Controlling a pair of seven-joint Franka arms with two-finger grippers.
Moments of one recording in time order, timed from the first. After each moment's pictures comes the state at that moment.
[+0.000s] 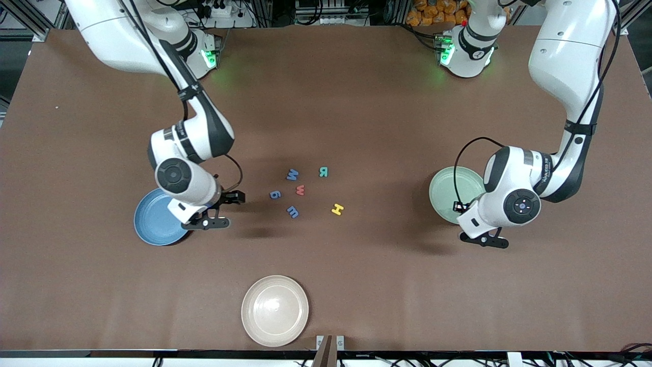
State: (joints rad) left arm -0.05 0.62 -0.16 -1.67 0.16 2.04 -0.10; right arm 0.29 0.52 0.10 -1.77 -0.06 2.17 0.46
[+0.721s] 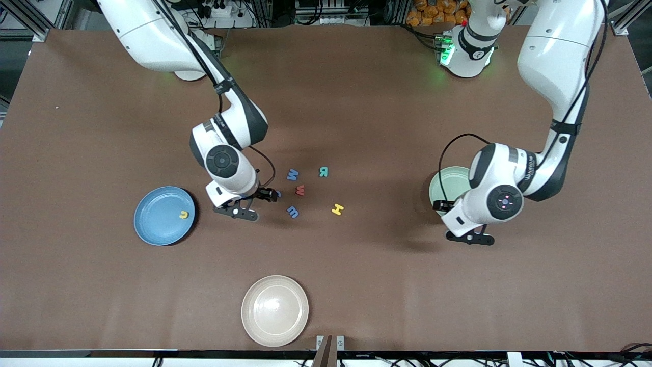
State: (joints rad) left arm -0.15 0.62 -0.18 -1.65 0.13 2.06 -0.26; right arm 0.42 0.58 0.11 -1.78 -0.06 2.28 0.74
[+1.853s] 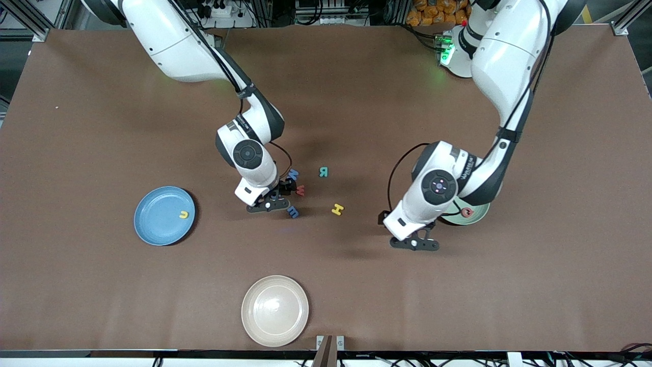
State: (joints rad) left arm -0.34 0.73 -0.18 -1.47 0.12 2.25 -0.42; right arm 0.48 0.65 0.10 -1.85 -0.06 2.47 0.47
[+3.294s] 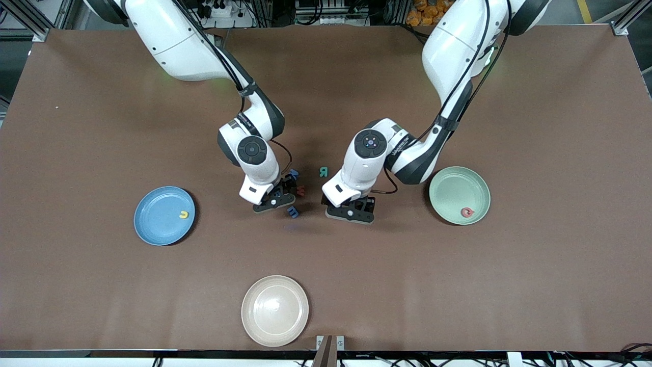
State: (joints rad) left arm -0.54 0.80 -0.16 -1.51 0.22 2.49 -0.60; right arm 0.49 0.65 0.09 -1.86 -0.12 2.49 0.36
